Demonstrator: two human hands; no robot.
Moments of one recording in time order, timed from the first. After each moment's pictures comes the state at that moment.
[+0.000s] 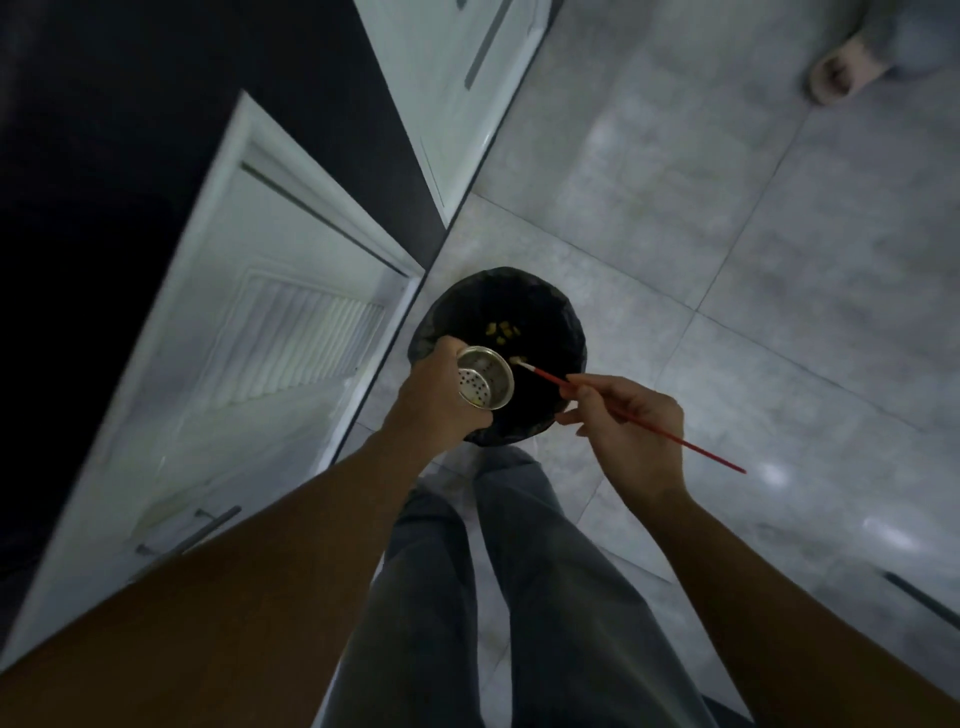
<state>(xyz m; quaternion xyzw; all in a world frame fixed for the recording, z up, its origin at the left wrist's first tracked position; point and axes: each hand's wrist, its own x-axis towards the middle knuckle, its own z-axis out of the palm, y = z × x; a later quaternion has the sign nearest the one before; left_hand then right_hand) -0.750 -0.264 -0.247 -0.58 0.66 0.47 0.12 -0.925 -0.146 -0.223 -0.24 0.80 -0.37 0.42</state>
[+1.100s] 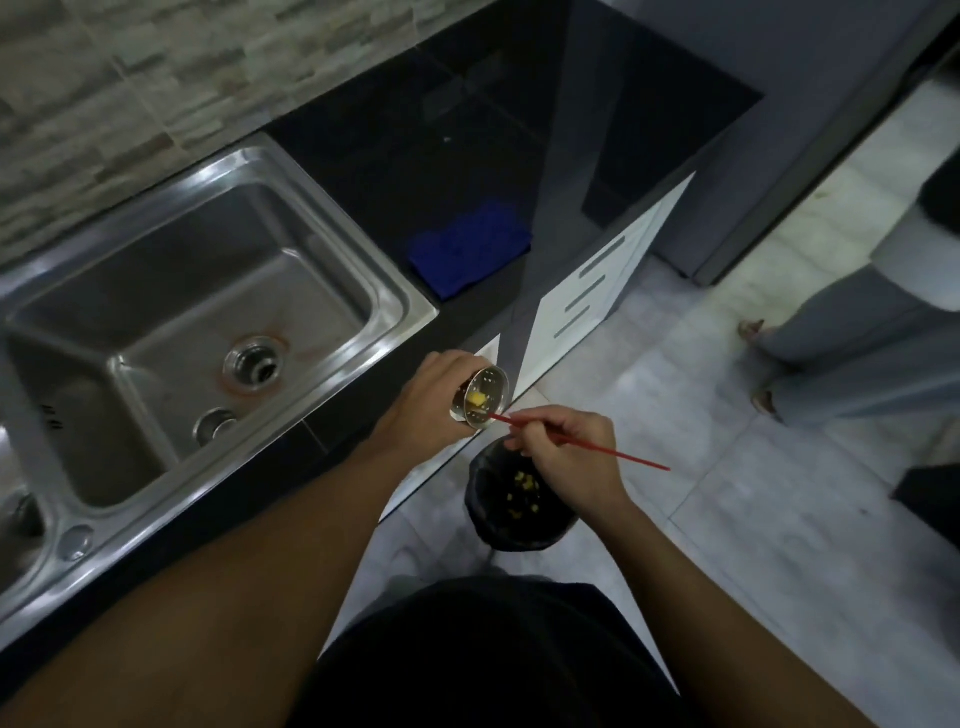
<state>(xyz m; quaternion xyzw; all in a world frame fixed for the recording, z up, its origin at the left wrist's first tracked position) -0.646 -0.273 0.076 -0.52 0.77 0.29 -0.20 -0.842 -0.212 0.088 -0.52 0.61 -0.38 0.46</state>
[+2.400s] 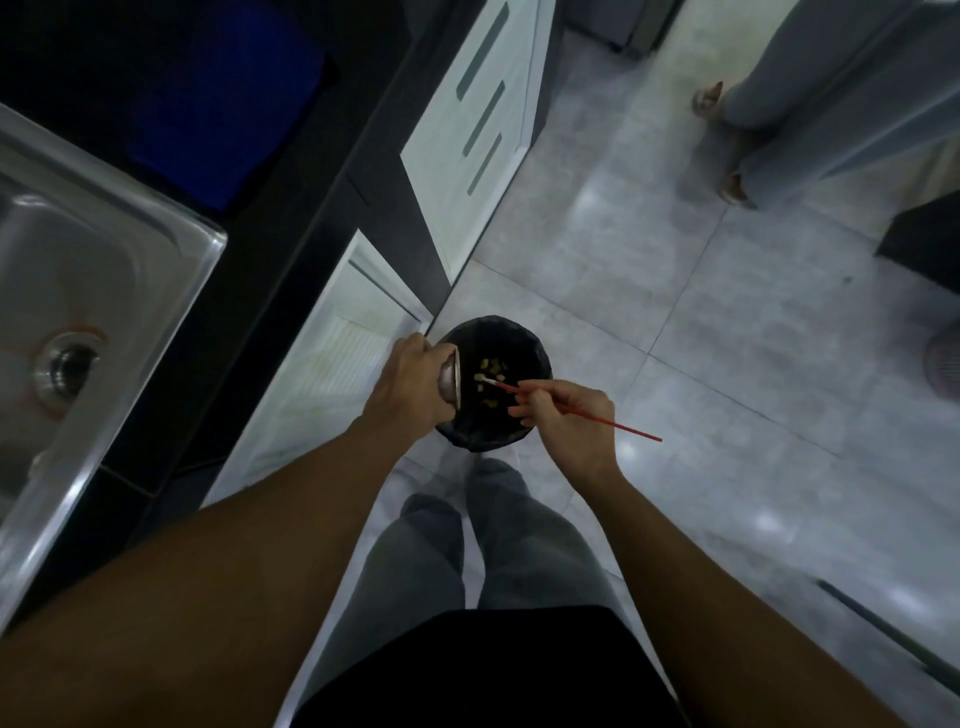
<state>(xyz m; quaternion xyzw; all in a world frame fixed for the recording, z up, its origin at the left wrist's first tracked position) -0.745 -0.278 -0.078 -0.53 0.78 0.32 0.13 -0.914 -0.159 -0.063 -0.23 0.75 -0.40 0.47</state>
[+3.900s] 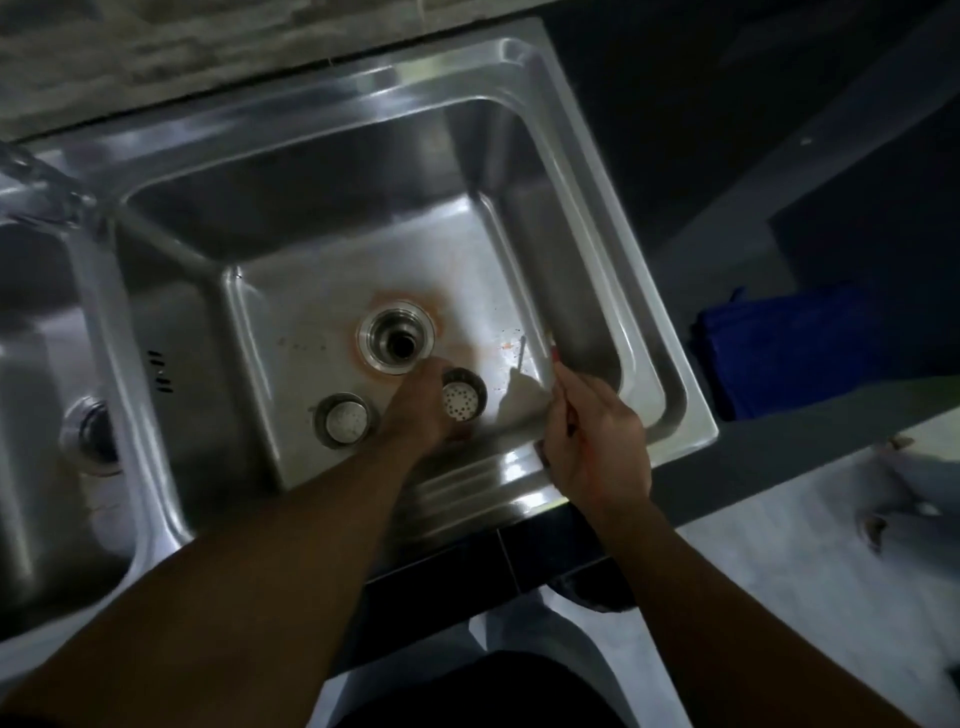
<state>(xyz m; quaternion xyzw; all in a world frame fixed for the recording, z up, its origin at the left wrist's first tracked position) -0.380 -0.367 -0.101 -0.75 0.46 0.43 -0.19 -0.590 -0.394 0.011 -0.78 0.55 -0.19 0.23</state>
